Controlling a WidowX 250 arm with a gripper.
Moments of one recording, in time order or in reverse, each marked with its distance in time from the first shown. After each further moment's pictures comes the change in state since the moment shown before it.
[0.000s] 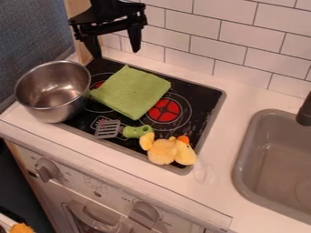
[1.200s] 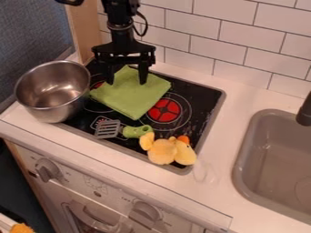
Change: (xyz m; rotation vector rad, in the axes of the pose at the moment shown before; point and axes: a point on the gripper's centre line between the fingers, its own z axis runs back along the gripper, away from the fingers) arm 0.007 -0.003 -0.092 0.088 0.170 -0.206
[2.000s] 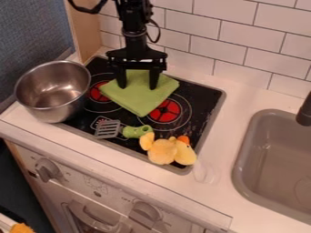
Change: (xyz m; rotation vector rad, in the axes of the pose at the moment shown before) arm 0.005 -0.034 -0.014 -0.028 0.016 -0.091
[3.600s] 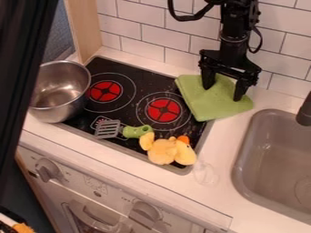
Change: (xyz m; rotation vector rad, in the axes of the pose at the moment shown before) arm -0.011 -0.143 0.000 -0.035 0.004 -0.487
